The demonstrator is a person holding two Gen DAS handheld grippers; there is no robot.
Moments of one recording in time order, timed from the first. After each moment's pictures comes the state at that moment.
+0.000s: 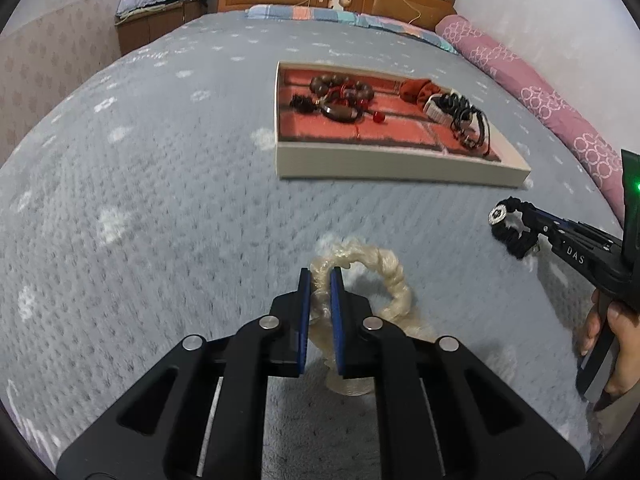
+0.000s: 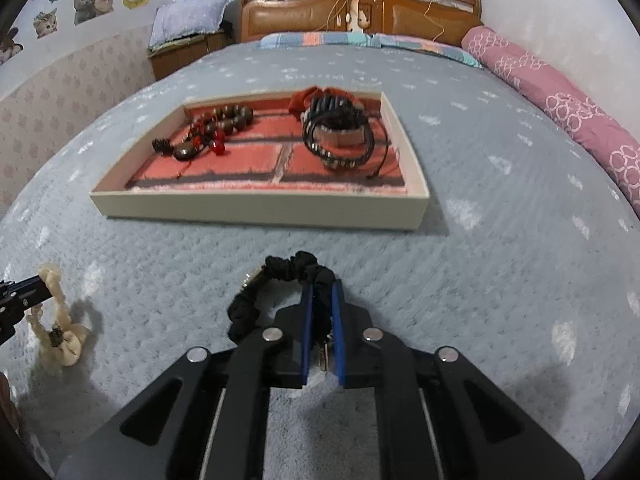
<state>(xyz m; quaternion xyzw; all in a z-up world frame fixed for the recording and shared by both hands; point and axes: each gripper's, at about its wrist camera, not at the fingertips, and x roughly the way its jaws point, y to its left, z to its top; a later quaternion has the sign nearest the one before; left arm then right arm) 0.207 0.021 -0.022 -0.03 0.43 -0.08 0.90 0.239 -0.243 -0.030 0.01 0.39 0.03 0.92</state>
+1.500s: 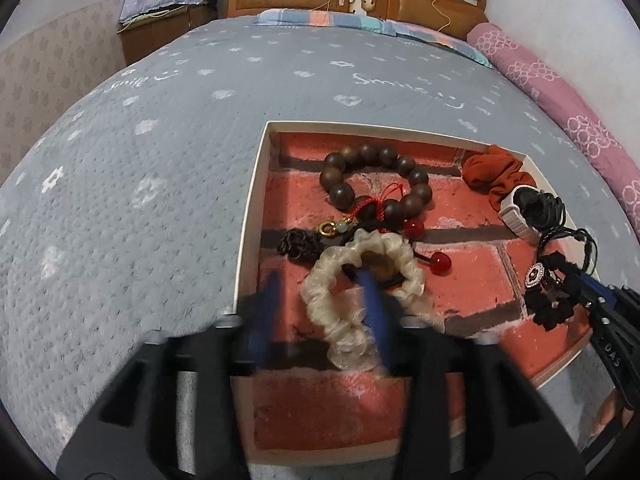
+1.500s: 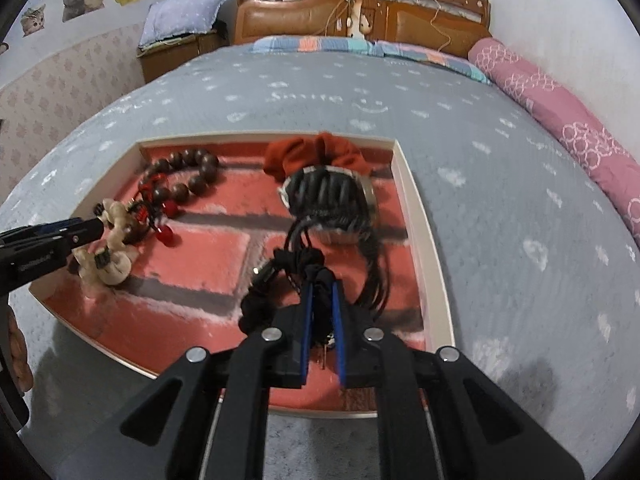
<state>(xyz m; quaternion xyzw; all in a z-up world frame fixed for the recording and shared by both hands) 0.403 0.000 -0.028 -0.03 0.43 -0.05 0.90 0.364 -0.238 -0.028 -0.01 0.40 0.02 0.92</state>
